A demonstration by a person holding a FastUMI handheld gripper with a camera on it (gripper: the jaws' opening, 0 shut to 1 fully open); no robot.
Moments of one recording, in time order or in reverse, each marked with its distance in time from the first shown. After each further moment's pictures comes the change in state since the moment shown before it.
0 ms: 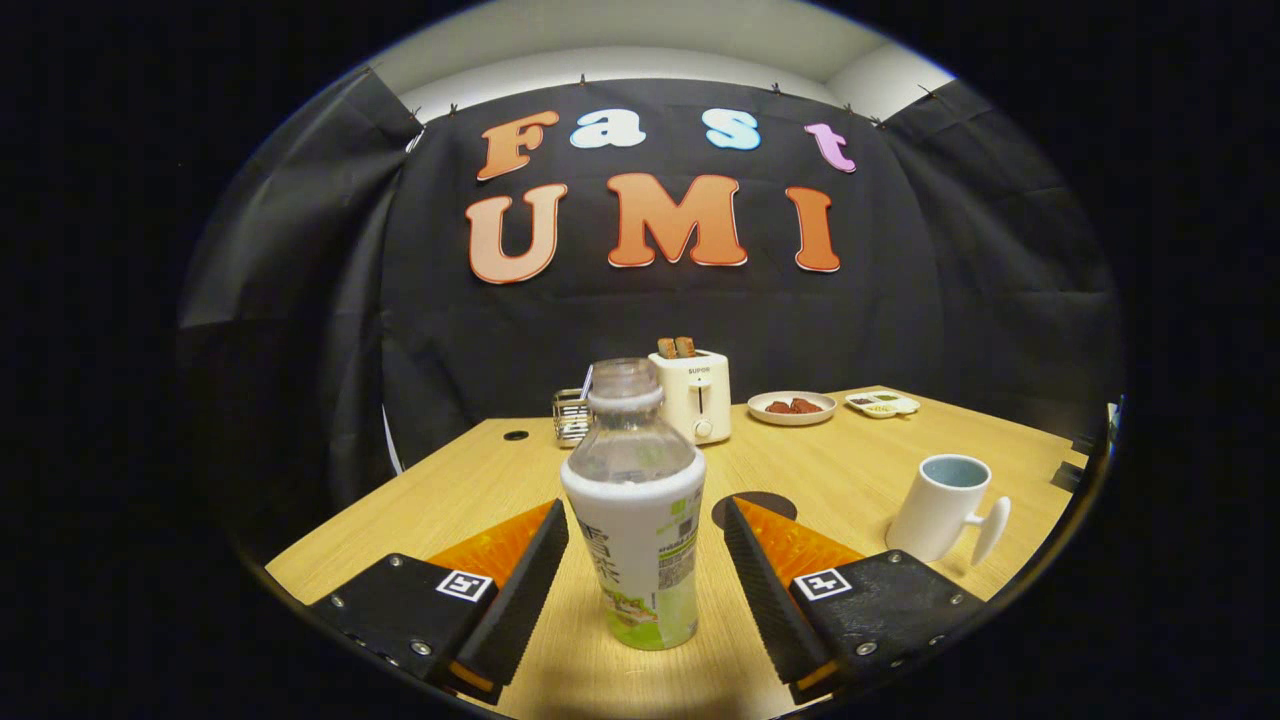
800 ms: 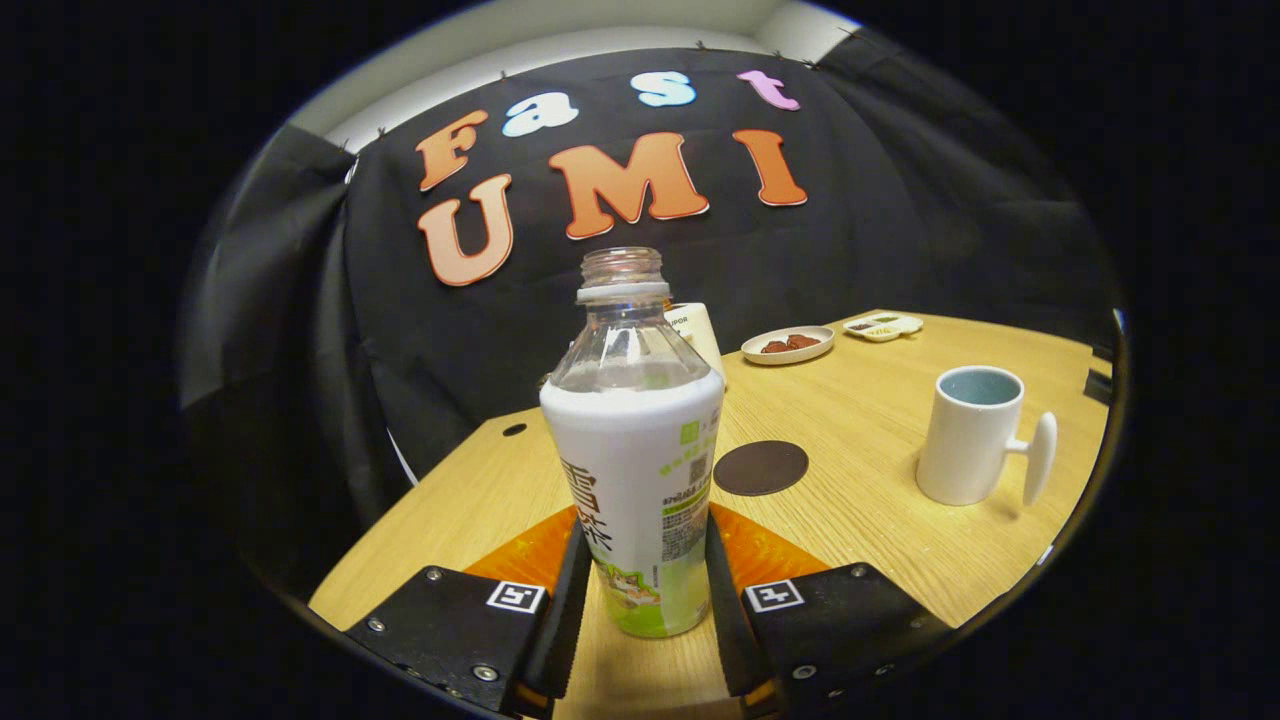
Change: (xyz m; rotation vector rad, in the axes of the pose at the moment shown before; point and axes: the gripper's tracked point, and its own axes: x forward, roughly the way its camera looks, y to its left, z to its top) arm 0.011 -0.024 -0.011 0.301 0.065 0.037
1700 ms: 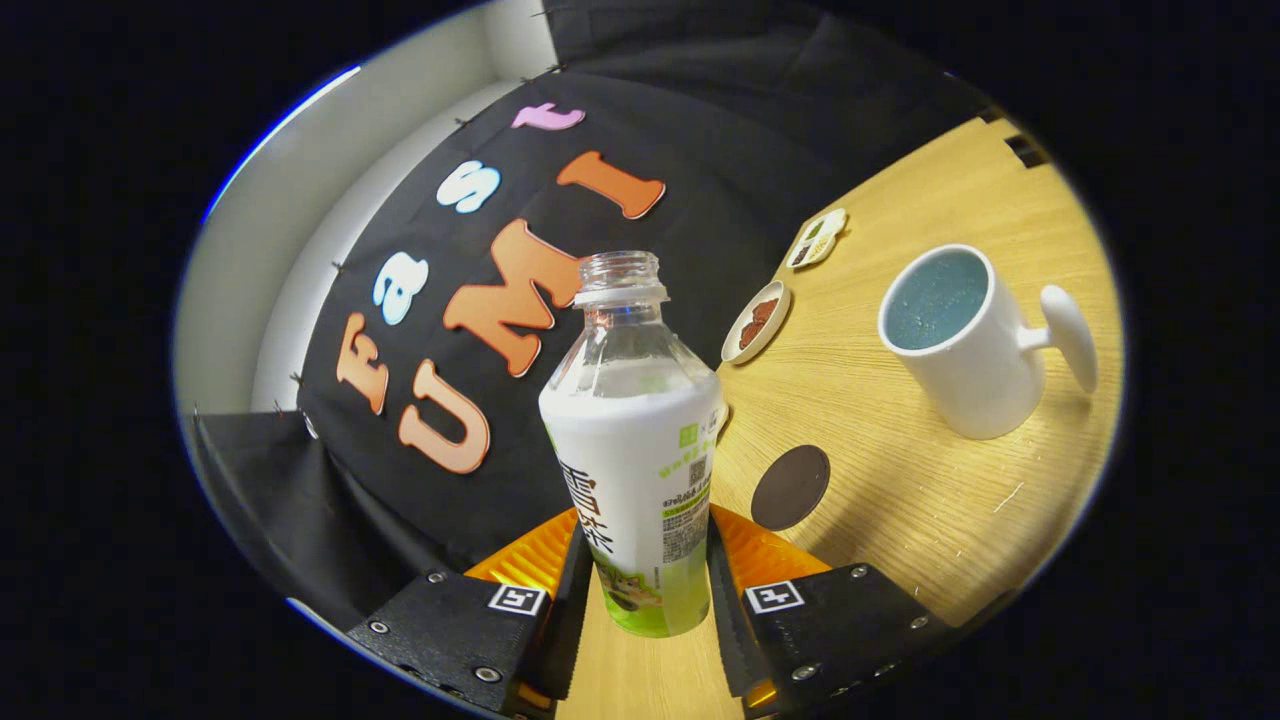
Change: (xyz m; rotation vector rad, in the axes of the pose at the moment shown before) arm 0.018 -0.050 0.070 0.700 -0.106 0.062
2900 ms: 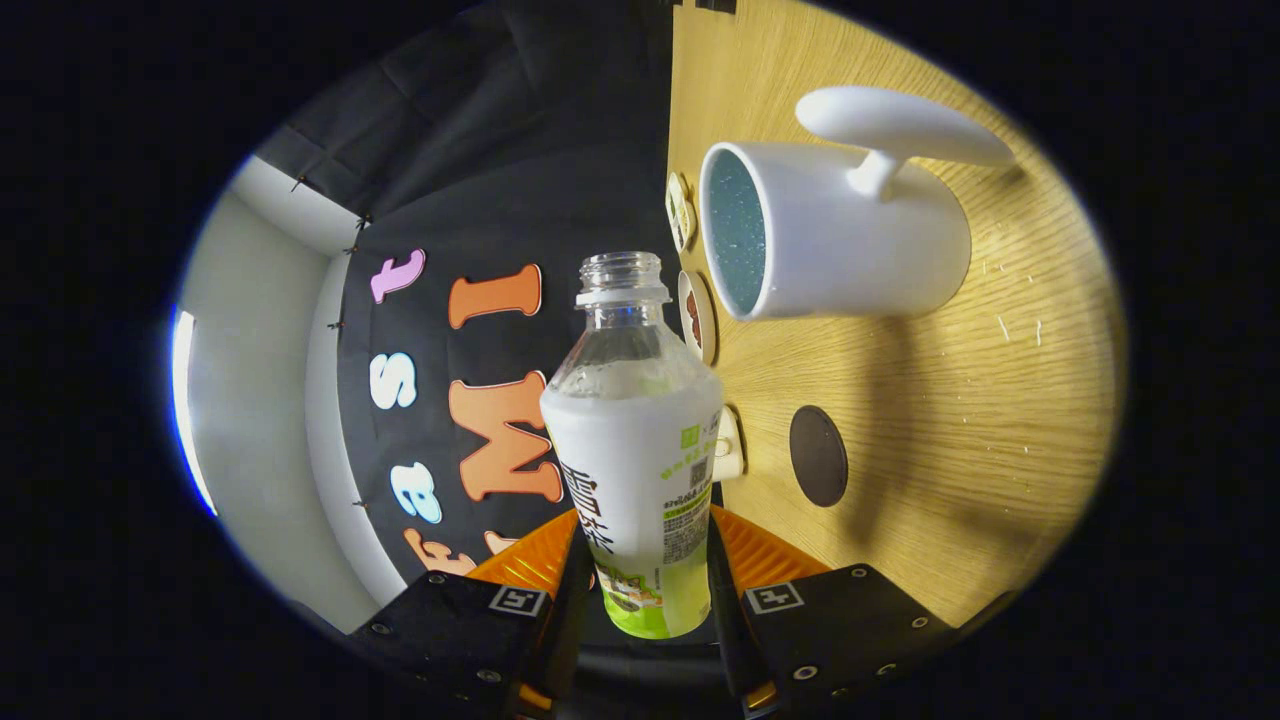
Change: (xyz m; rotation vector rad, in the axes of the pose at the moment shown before) arm 0.008 -0.018 0.032 0.676 -0.087 0.032
